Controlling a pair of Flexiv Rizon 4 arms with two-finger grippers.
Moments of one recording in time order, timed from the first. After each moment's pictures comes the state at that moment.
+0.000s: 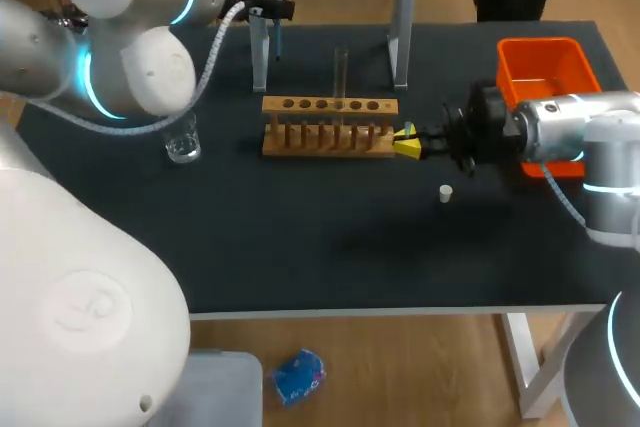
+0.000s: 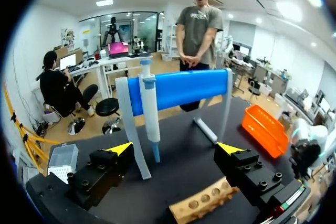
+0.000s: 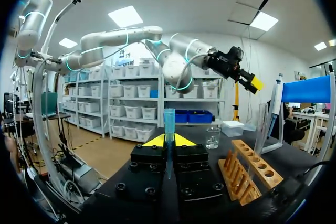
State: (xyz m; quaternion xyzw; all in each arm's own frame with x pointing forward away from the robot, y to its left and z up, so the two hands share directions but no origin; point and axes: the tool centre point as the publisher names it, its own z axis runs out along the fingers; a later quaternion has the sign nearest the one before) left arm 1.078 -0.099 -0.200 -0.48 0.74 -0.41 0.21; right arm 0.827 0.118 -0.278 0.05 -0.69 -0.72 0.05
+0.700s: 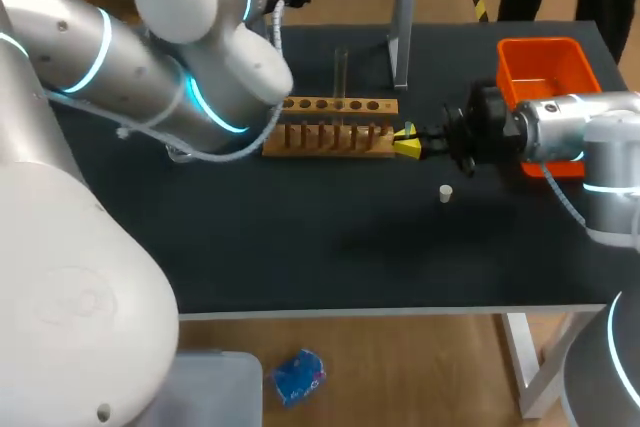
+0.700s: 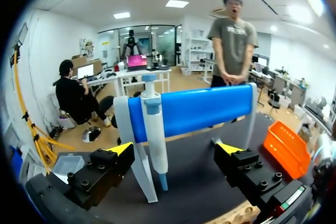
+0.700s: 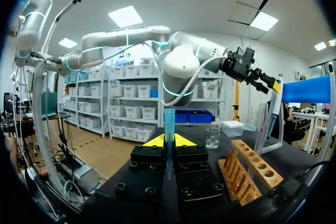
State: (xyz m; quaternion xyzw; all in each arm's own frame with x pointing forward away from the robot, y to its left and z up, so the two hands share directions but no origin) left arm 1.131 -0.116 -0.203 -0.51 0.69 -0.41 0.30; right arm 0.827 0.118 -0.278 0.05 -0.69 -0.72 0.05
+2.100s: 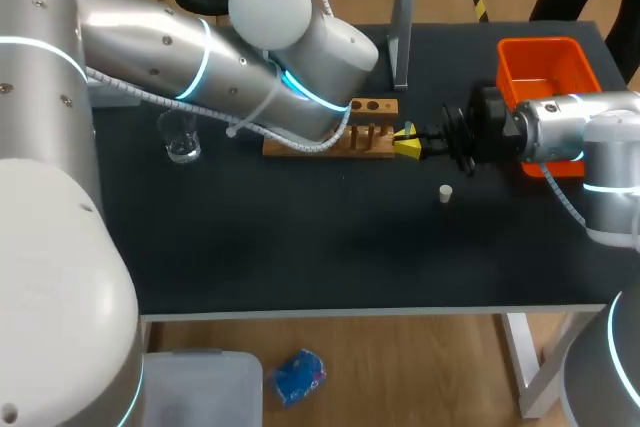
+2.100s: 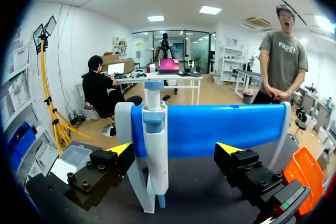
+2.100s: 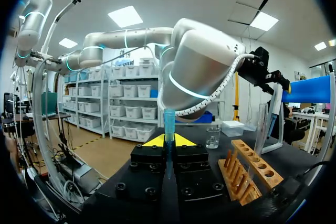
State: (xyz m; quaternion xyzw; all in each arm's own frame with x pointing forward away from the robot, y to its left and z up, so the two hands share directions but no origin) left arm 1.170 -0.125 -0.207 -0.59 0.60 -0.38 0.38; right arm 0.827 0.118 -0.278 0.05 -0.69 -0.72 0.05
